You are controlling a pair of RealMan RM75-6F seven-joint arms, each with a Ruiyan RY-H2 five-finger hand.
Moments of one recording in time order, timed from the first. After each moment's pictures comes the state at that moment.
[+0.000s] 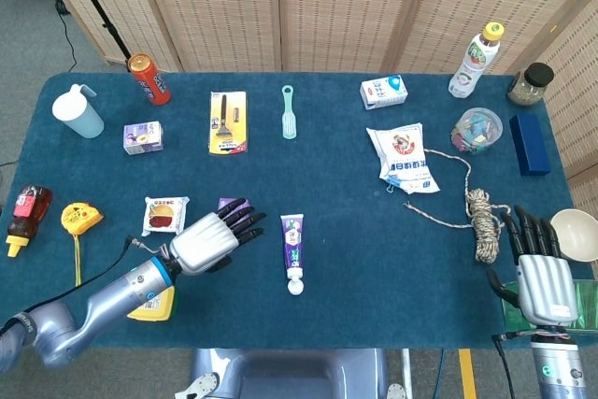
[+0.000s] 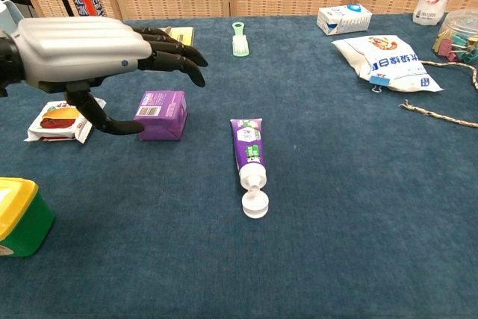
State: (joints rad) left arm -0.74 -1.27 -0.11 -1.70 1.64 0.82 0.24; right arm 0.08 -1.15 0.10 -1.82 -1.45 1.52 -0.23
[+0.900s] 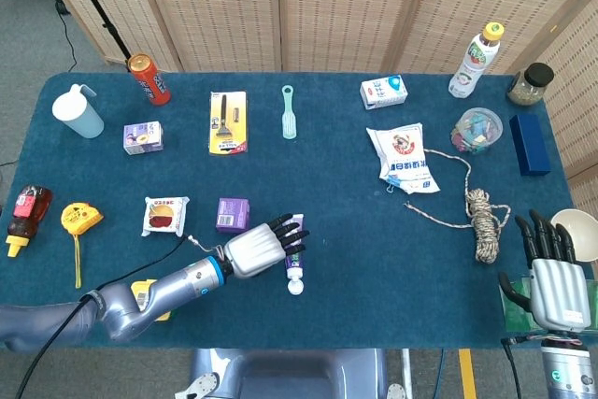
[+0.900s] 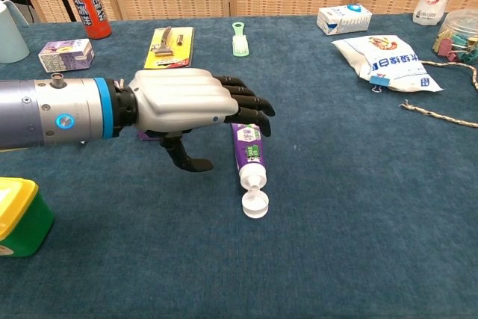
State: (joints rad) left arm -0.92 -1.55 -0.09 -1.46 1.63 0.72 0.26; right arm 0.05 -1.14 0.10 -1.82 -1.42 1.54 -0.22
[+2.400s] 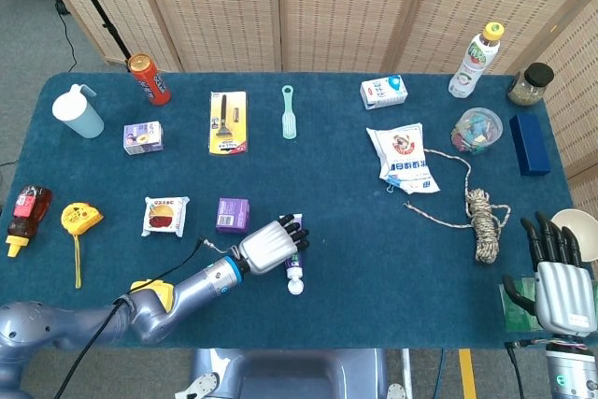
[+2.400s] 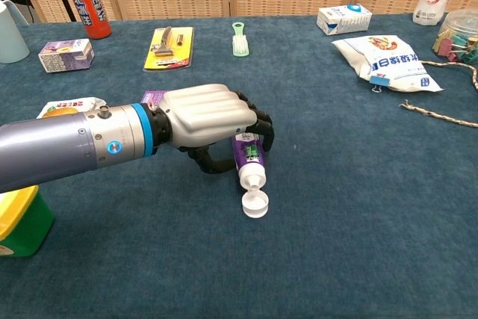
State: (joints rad) left arm -0.94 -1.75 -0.06 -1.25 1.54 0.81 0.29; right arm 0.03 -1.12 0.10 -1.84 -1.43 1.55 -0.22
